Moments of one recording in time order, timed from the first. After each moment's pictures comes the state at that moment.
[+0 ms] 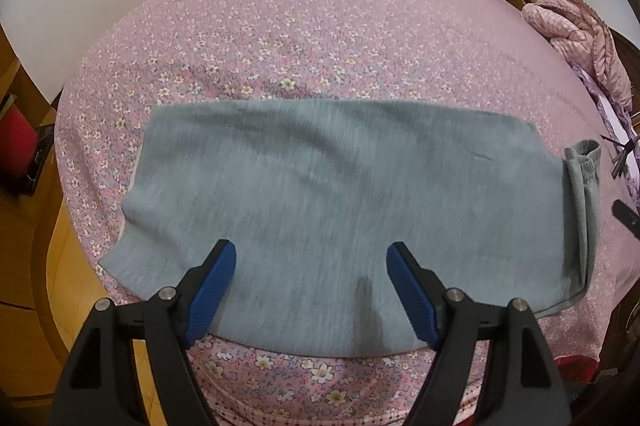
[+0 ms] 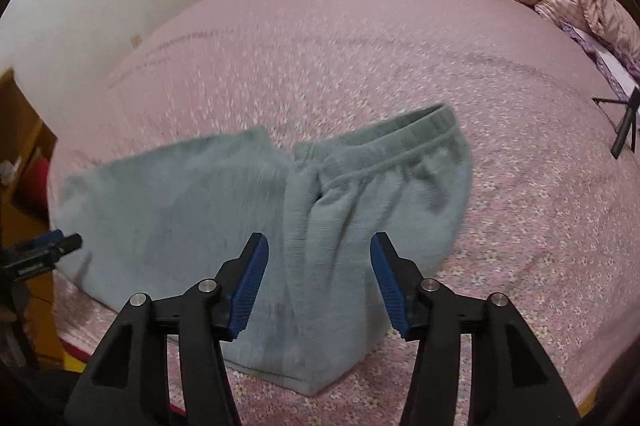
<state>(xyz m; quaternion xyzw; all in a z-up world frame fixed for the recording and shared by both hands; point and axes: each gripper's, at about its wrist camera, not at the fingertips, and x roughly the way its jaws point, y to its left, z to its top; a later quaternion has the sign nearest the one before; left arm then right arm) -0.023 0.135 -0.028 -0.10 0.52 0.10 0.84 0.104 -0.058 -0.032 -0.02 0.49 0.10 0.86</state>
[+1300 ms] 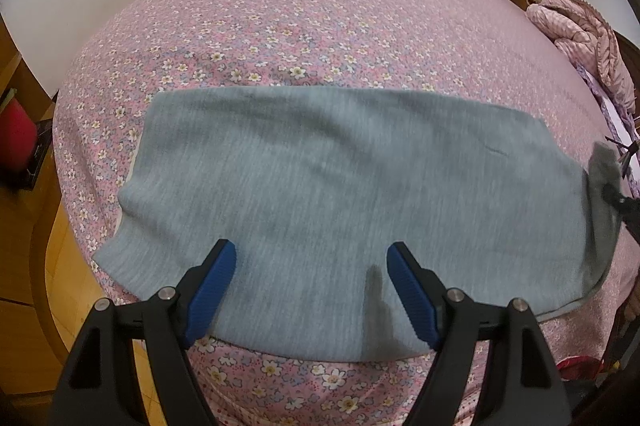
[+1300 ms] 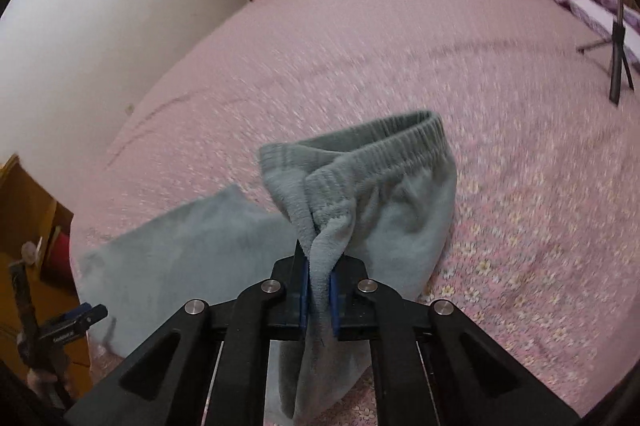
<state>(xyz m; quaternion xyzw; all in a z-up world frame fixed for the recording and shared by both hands) -0.022 0.140 -0.044 -0.11 0.52 0.10 0.84 0.107 -0.127 -0.014 0.12 0.43 0.10 0.89</state>
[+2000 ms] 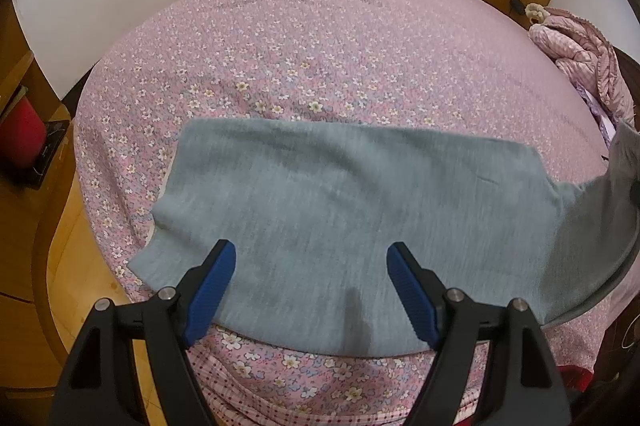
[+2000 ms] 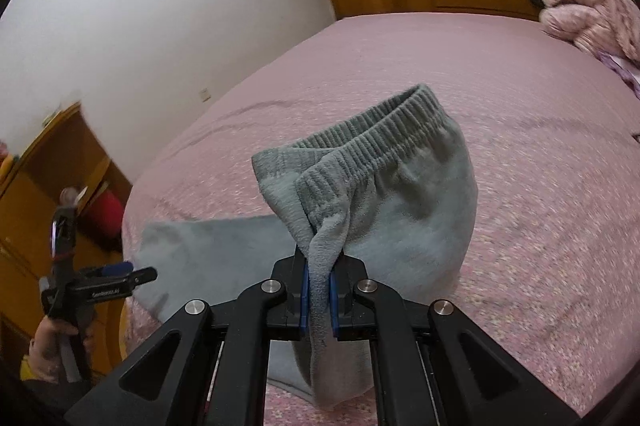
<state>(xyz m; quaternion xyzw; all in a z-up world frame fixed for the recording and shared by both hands) -0.034 0.150 -0.014 -0.12 0.49 0.11 0.86 0.083 -0.058 0.031 0.06 0.38 0.23 0.89</state>
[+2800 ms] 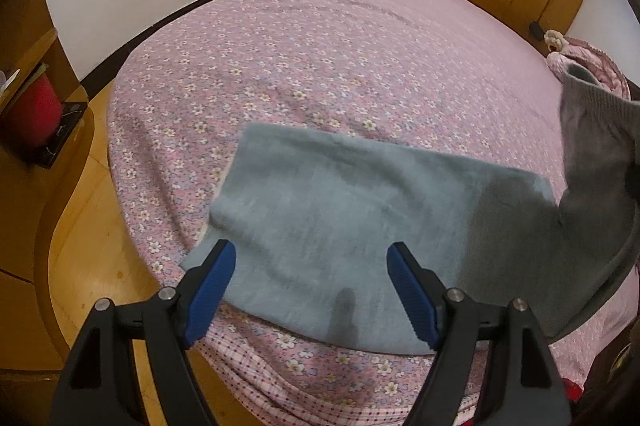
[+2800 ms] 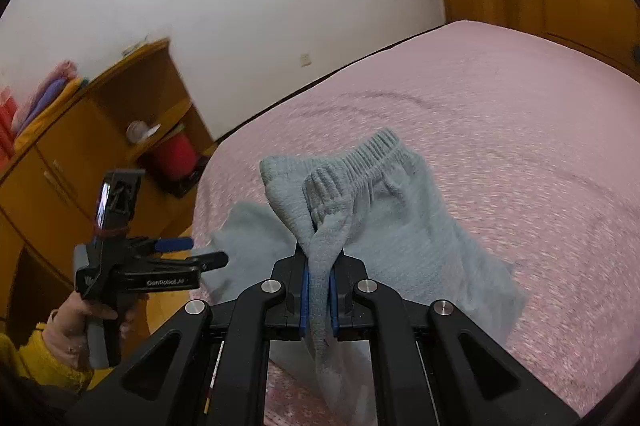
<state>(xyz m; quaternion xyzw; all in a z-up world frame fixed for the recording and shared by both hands) -0.052 0.184 -0.004 -0.15 0.48 0.15 0.85 0.087 0.073 0.044 -0.03 0.37 0.40 0.84</state>
